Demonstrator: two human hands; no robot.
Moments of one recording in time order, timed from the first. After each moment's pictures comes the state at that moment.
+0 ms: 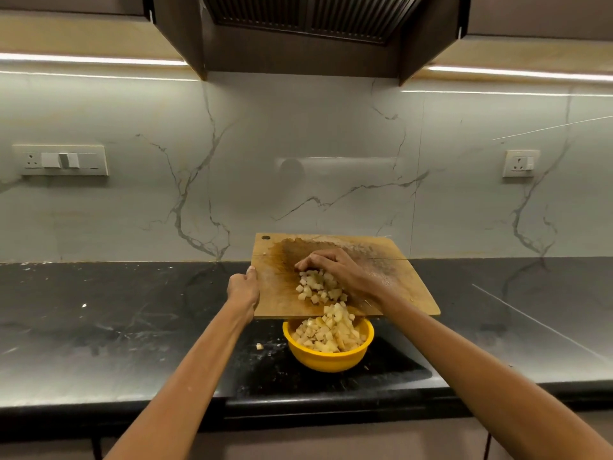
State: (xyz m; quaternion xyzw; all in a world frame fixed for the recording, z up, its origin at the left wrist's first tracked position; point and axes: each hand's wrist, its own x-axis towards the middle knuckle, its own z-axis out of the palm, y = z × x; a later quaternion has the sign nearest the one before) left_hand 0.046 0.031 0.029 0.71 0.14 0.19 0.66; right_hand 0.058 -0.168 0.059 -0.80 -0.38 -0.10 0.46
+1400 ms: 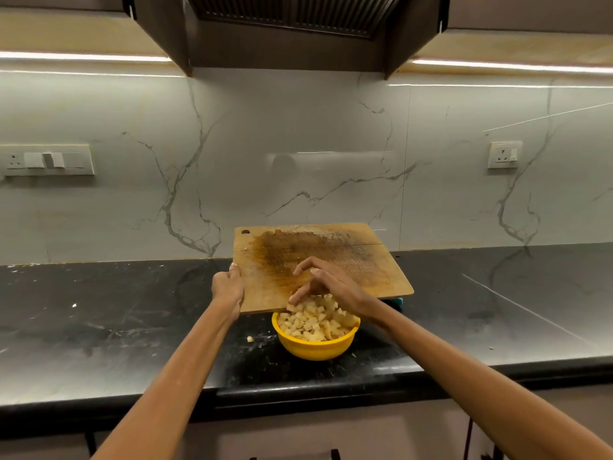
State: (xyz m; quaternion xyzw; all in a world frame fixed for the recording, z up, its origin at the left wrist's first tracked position) left_hand 0.044 0.036 0.023 0.70 0.16 0.22 0.65; right_hand 0.010 -0.179 0.035 -0.76 -0.42 -0.06 0.49
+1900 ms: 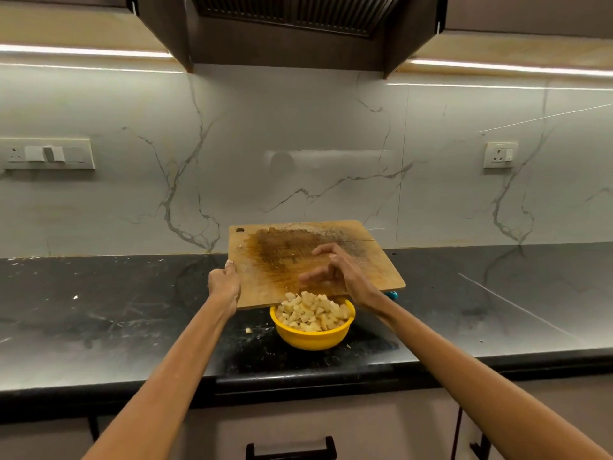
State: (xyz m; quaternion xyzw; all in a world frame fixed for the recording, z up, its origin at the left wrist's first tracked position) left_hand 0.028 0.037 0.025 0.69 0.18 0.22 0.67; right_hand -0.002 -0.195 0.035 -0.70 -0.36 -0.04 0.62
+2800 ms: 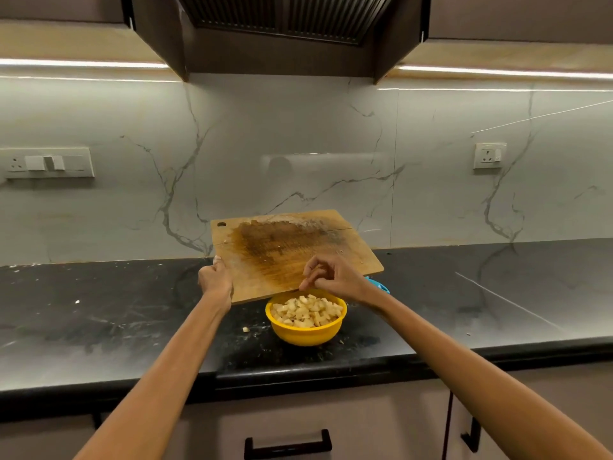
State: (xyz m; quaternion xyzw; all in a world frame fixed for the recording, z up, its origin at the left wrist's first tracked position) left_hand 0.014 0.035 0.037 0.67 0.19 0.28 0.66; right_hand -0.003 -0.200 0.044 -0.80 -0.38 -0.12 0.44
